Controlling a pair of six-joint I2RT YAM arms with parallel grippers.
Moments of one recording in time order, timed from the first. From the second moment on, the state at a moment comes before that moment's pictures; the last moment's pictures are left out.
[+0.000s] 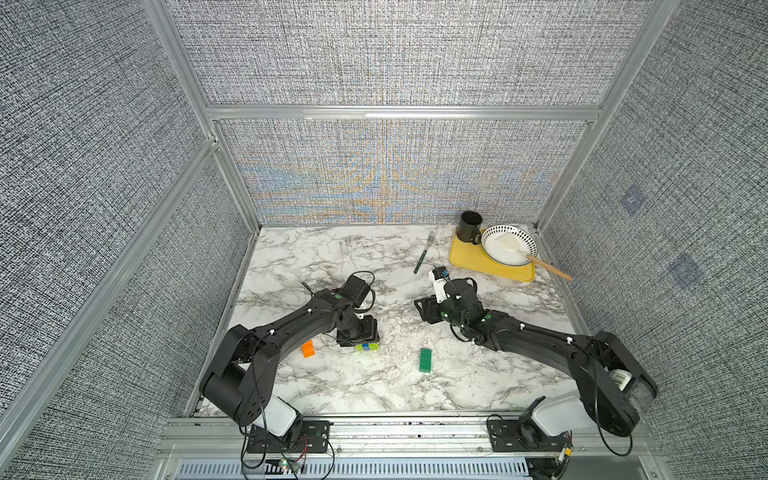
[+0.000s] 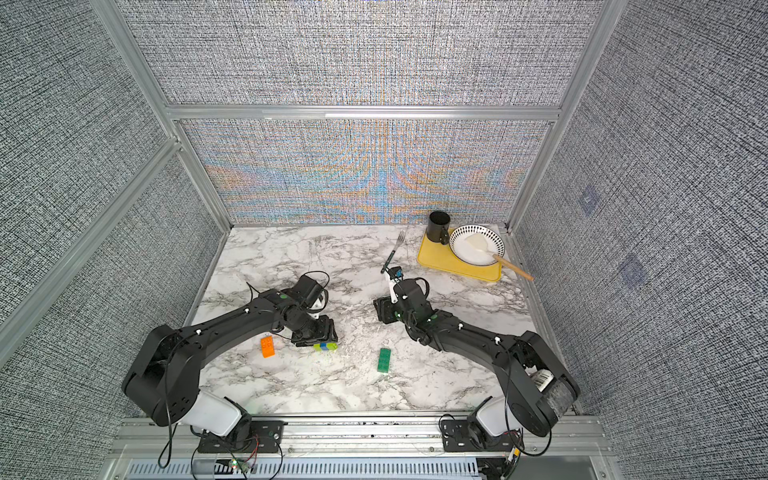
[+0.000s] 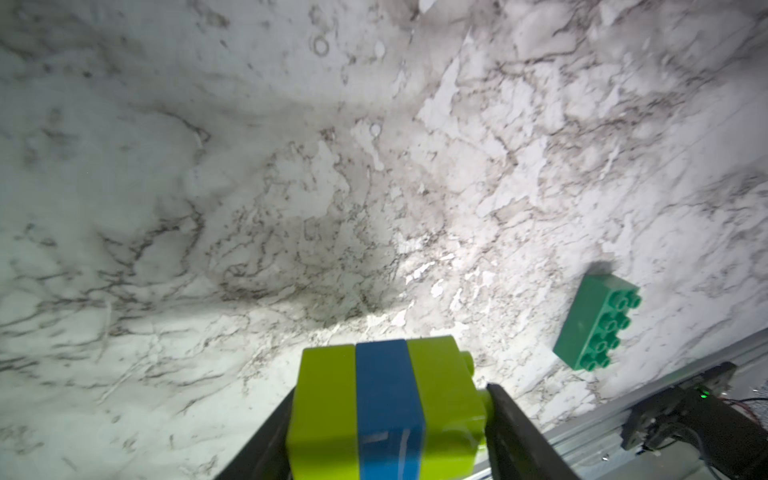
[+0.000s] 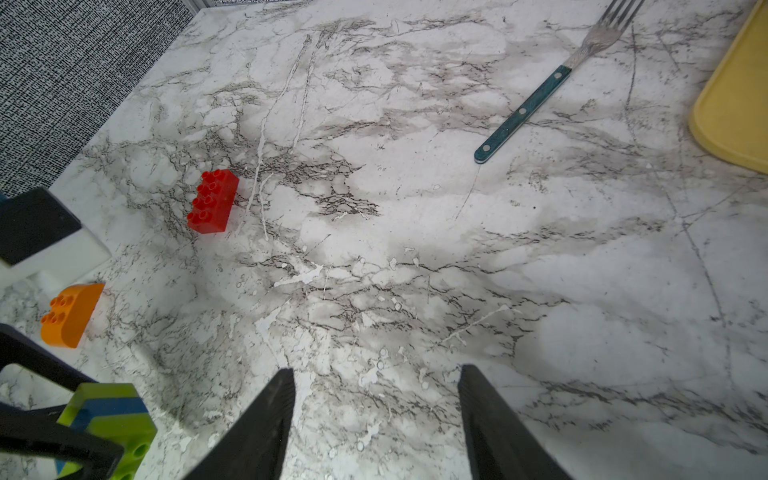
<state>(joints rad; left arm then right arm) -0.58 1.52 0.95 -0.73 0.31 -0.62 0.65 1.46 0.74 0.12 0.02 0.33</state>
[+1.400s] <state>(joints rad) -0.55 1.50 0.77 0.31 0.35 -1.39 0.71 1.62 0.85 0.45 -0.15 0.53</state>
